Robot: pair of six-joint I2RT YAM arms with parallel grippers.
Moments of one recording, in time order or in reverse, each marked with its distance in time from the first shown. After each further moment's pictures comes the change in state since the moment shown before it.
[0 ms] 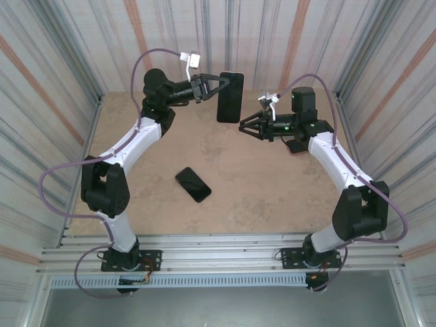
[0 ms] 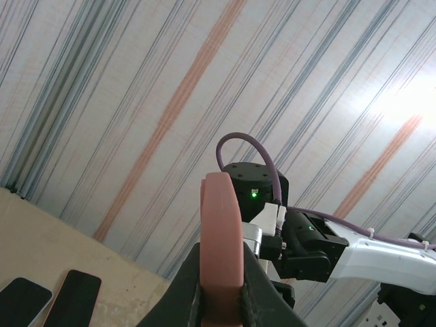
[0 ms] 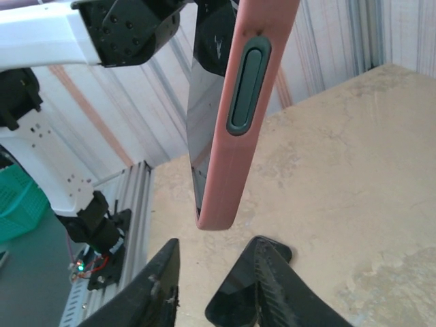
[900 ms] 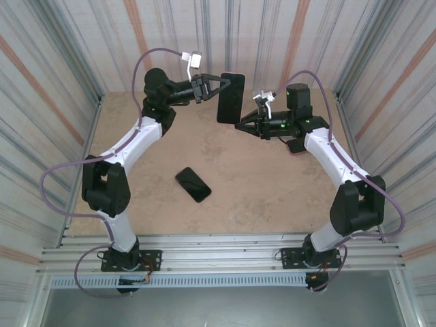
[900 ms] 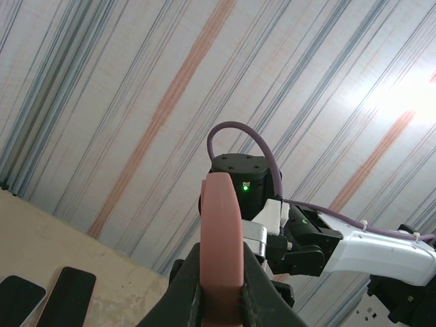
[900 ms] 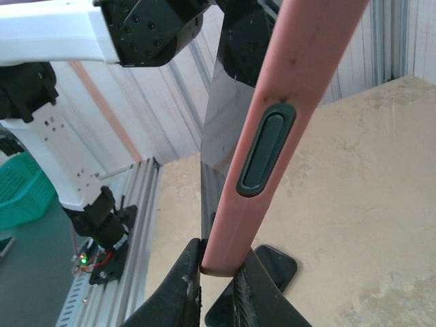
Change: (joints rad) left arm -0.003 0.008 0.015 0.000 0.030 -0.010; right arm 0.026 0.033 0.050 -0.021 -0.027 -0.048
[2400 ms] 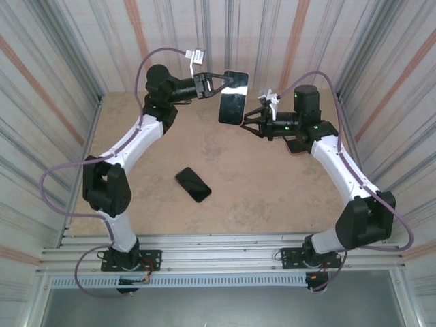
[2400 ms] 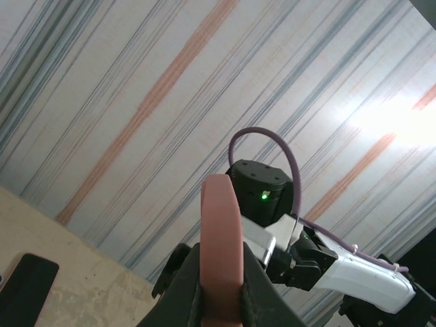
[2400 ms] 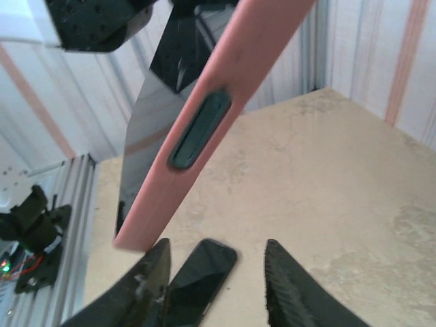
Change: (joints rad) left arm -0.021 0.004 0.068 -0.068 -0.007 -0.110; right arm -0.005 -0.125 -0.052 -0.016 0.183 -0.069
